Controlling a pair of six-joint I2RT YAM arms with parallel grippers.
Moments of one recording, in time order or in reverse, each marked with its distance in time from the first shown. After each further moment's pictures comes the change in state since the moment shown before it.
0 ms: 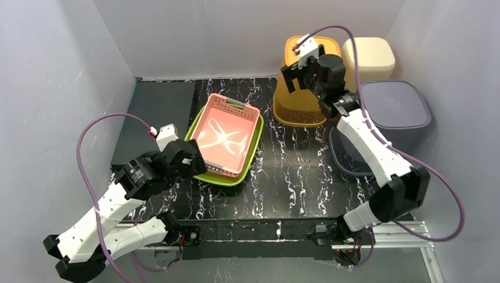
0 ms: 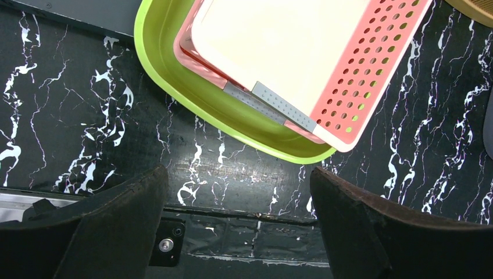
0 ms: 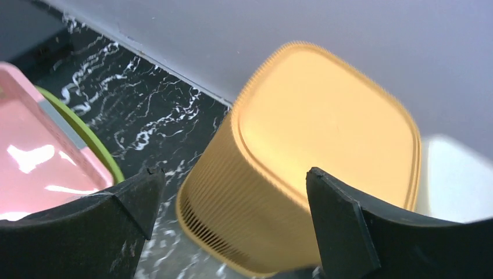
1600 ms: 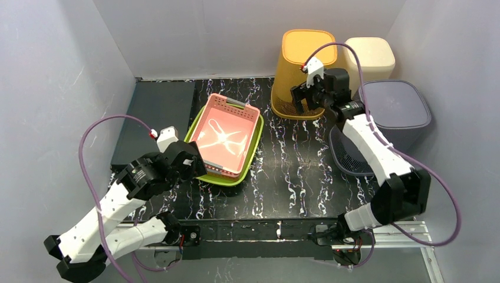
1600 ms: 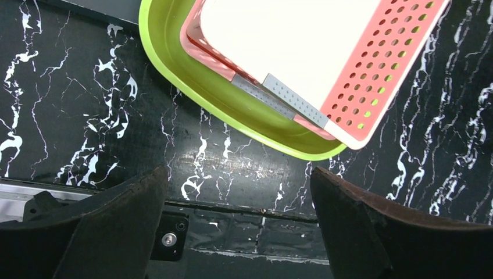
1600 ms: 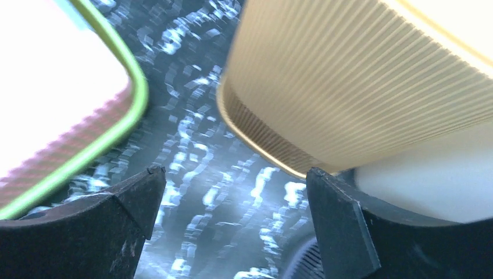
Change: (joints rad) left arm 0.004 -0.016 -0.028 -0.018 0.011 -0.023; right arm -0.122 -0.026 -0.158 -0.215 -0.103 0.101
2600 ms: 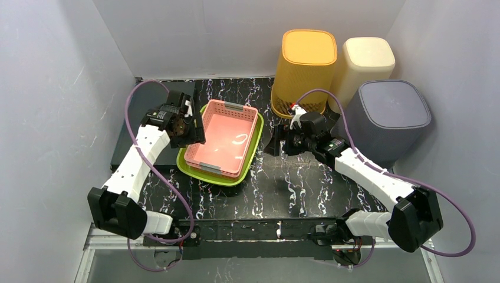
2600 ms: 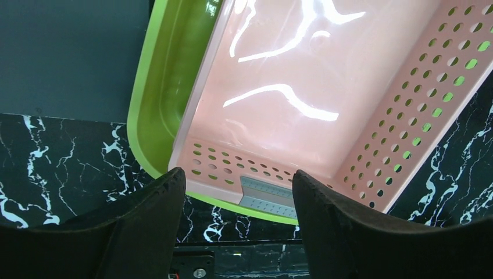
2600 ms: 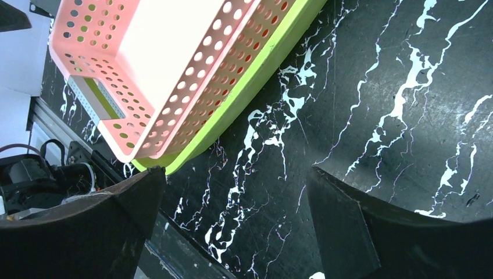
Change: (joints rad) left arm 0.539 0.531 0.199 0.221 0.454 0.578; right arm 0.282 -0.271 -0.468 0.075 -0.156 0.795
